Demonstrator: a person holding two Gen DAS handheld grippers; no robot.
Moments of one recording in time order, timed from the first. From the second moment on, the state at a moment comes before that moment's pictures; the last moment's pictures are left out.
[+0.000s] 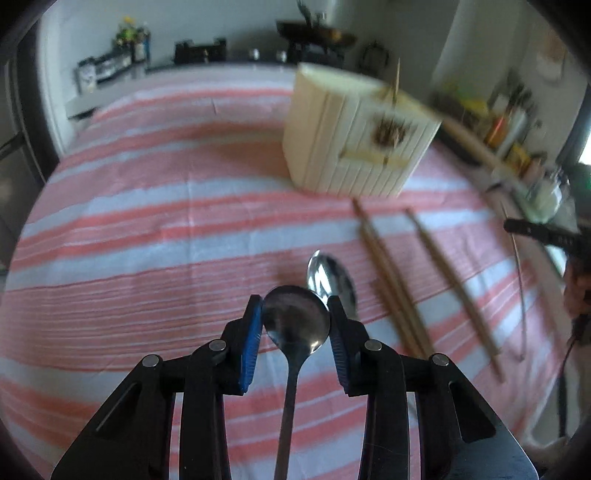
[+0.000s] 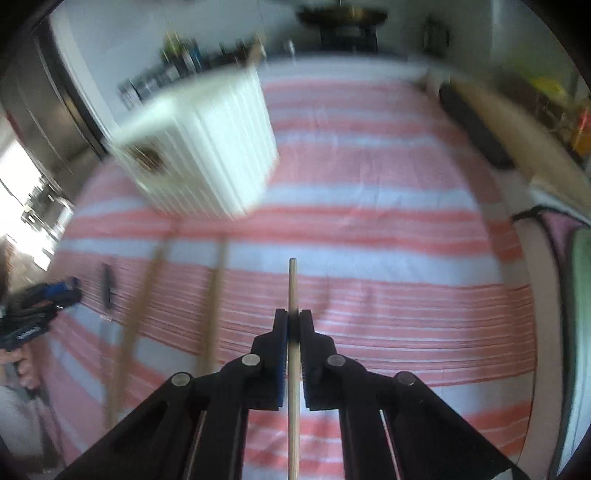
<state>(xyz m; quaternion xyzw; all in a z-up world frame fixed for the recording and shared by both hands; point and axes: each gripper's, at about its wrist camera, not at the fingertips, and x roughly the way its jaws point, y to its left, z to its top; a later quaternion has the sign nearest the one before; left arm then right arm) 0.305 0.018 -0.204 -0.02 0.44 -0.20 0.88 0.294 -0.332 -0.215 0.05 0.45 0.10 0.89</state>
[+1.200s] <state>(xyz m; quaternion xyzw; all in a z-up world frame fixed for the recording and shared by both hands) 0.254 0.044 -0.125 -0.07 0.35 -0.21 0.91 0.181 -0.340 -0.106 0.08 0.24 0.13 0.96</state>
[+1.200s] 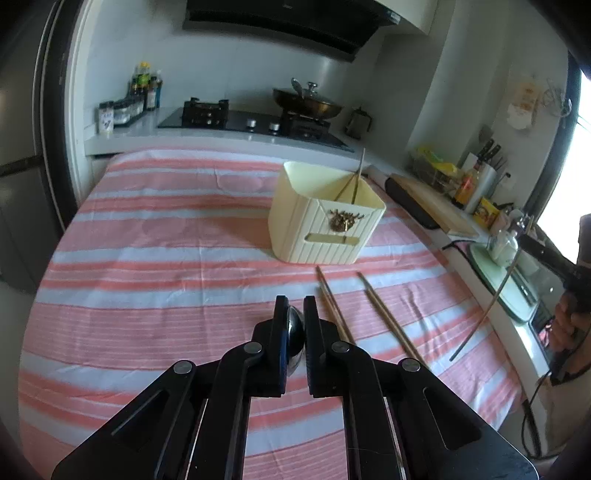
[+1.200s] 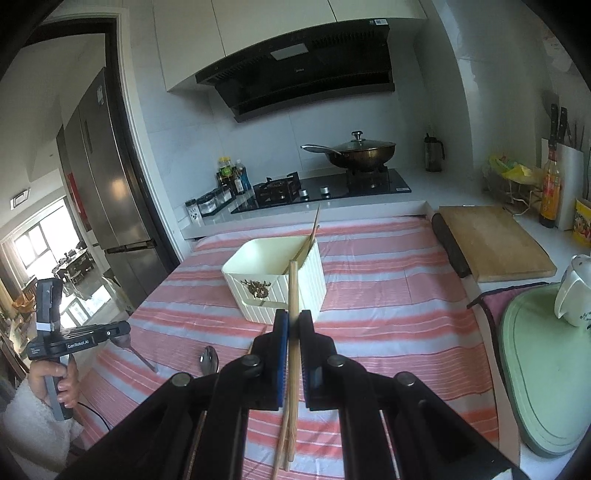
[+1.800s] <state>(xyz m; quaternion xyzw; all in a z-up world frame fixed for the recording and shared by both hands) 0.334 0.023 0.004 -0.23 0.30 -0.32 0.87 0.244 -0.317 -0.040 0.06 0.18 0.15 0.97</state>
